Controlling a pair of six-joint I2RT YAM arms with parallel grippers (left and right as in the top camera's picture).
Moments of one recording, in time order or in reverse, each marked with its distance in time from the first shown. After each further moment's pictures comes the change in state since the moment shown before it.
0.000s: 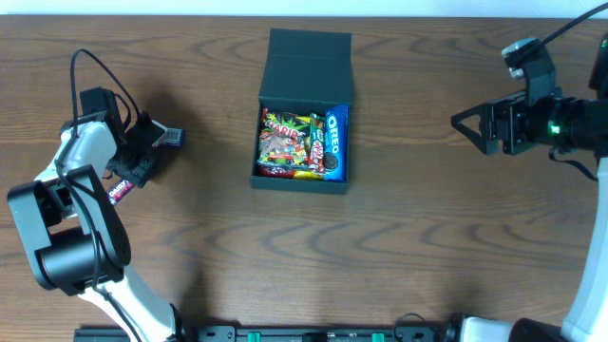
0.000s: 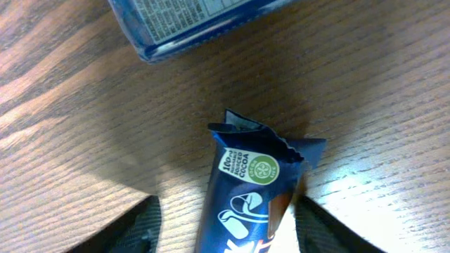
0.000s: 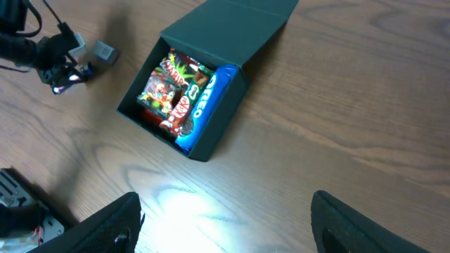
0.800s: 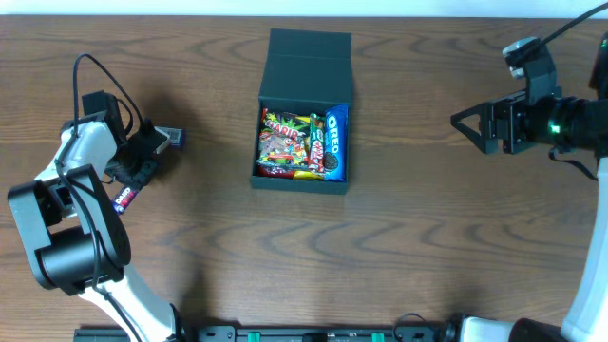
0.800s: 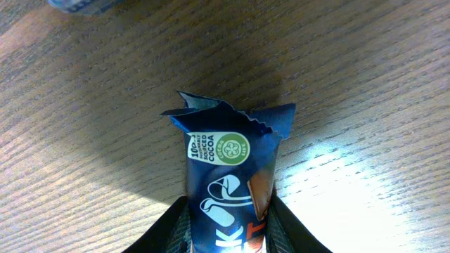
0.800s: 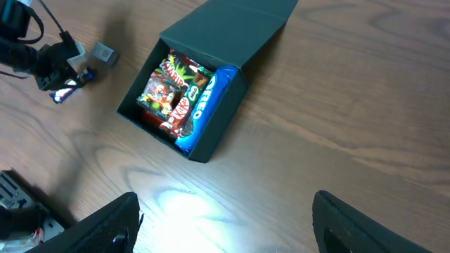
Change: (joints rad) left arm 0.000 0.002 0.001 -0.074 -0.001 0.004; right arm 0.000 0.000 0.000 0.003 0.000 0.003
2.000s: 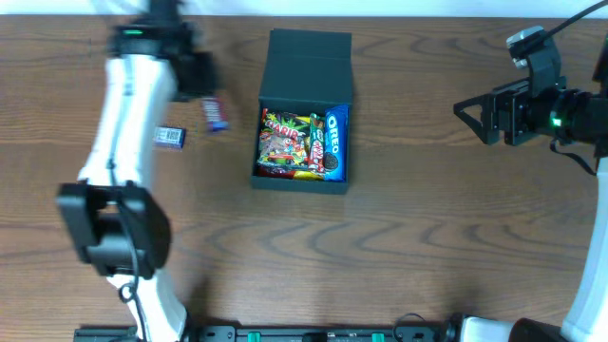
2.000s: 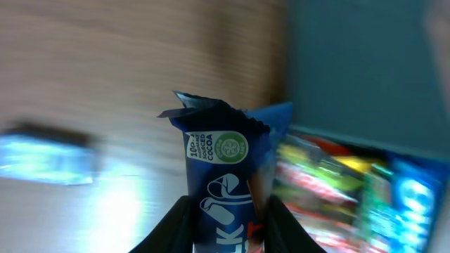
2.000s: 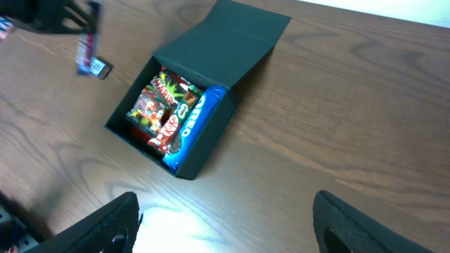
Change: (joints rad) left arm -0.458 0.030 0.653 -0.308 0.169 -1.153; right arm 0.000 0.000 0.000 0.084 0.000 0.000
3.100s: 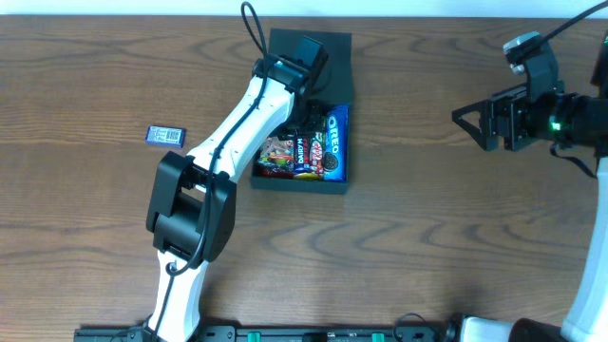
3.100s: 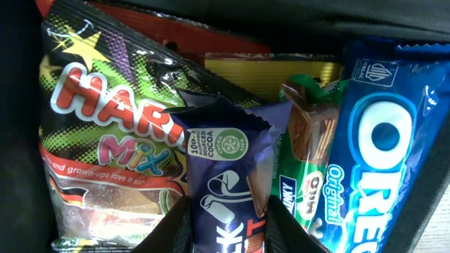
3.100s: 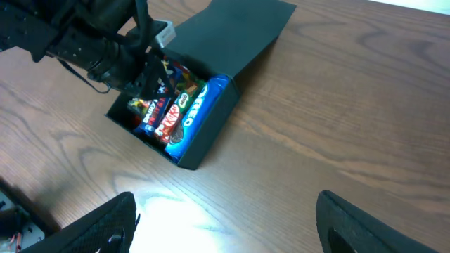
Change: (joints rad) left arm -0.345 0.190 0.000 -0.023 -0.058 -0.244; right arm 0.000 0.000 0.000 -0.043 0.007 -0.030
